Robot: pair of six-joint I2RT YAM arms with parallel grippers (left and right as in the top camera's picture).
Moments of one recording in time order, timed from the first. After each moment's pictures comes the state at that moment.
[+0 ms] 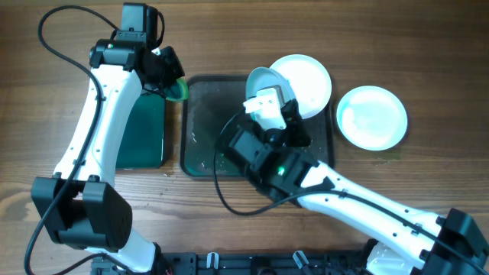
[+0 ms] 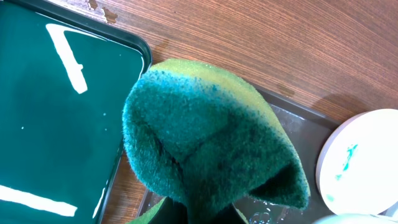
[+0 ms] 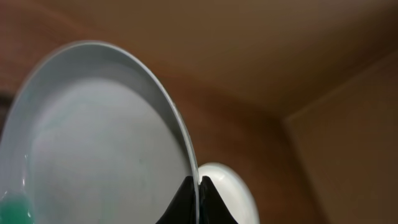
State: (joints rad) left arm -0.11 1.76 1.61 -1.00 0.03 -0.50; right arm 0.99 1.52 1.14 -0.62 1.24 0.29
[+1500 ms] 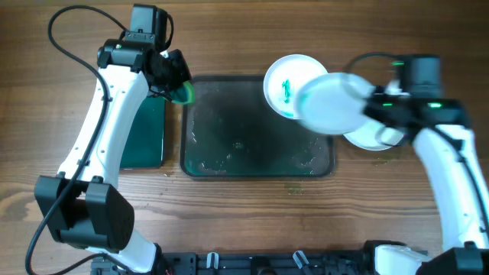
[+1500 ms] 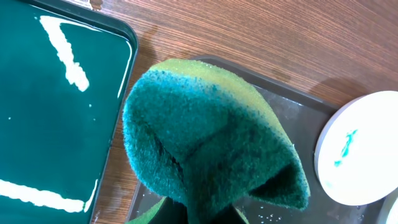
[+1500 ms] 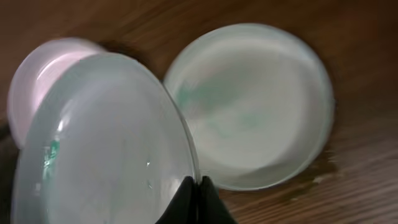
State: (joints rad) left arm -0.15 1.76 1.61 -1.02 0.03 -0.50; right arm -0.10 1.39 1.14 -0.83 -0.02 0.42
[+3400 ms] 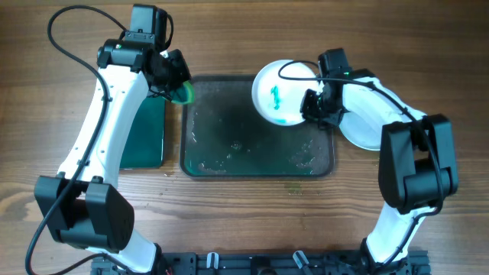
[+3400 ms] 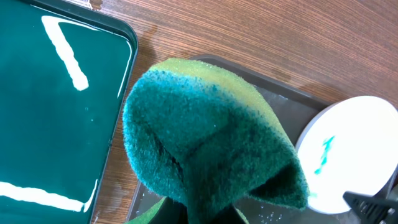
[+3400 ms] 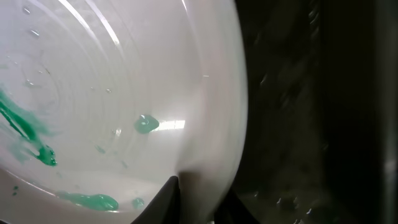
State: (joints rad) left arm -0.15 1.76 1.61 -1.02 0.03 -0.50; right arm 0.21 1.99 1.29 -0.71 -0.22 0.50
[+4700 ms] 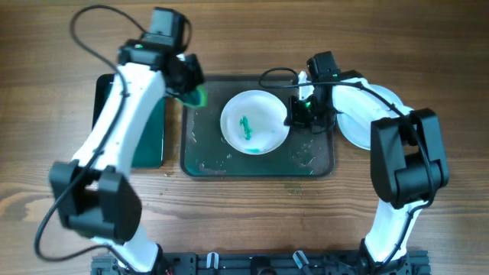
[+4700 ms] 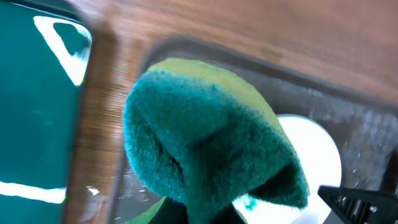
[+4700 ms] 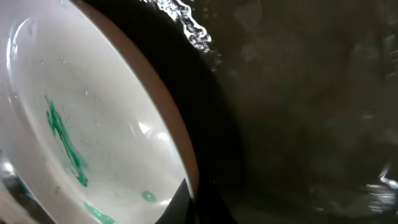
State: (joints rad) left arm -0.24 1.83 1.60 -0.98 0.04 -0.51; right arm 0.25 2.04 1.30 -0.67 -0.46 0.31
